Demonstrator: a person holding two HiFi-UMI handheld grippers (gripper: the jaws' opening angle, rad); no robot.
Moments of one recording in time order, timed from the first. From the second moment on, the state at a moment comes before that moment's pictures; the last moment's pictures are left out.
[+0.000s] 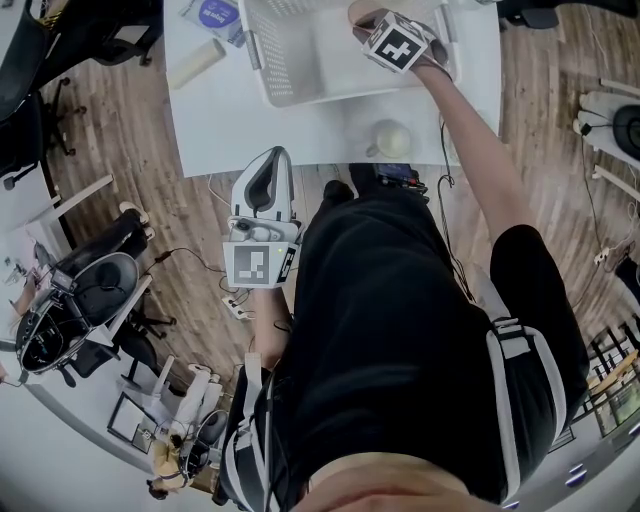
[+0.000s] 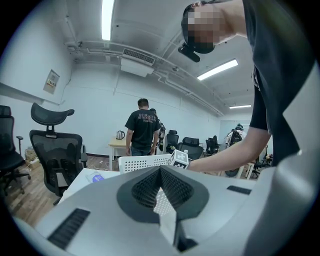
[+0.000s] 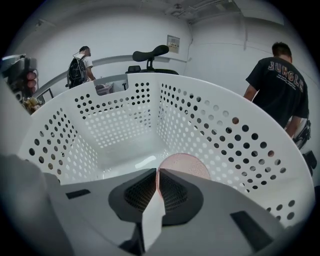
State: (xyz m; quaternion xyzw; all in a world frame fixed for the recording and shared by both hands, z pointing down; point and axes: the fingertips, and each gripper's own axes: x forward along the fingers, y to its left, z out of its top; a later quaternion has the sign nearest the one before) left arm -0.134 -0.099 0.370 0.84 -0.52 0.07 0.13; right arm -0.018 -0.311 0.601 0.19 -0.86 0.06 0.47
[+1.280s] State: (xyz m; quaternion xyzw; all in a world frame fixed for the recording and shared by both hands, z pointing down) left arm -0.146 -0.025 0.335 0.87 -0.48 0.04 0.09; right arm -0.035 -0.203 0.396 0.23 -0.90 -0.07 0.37
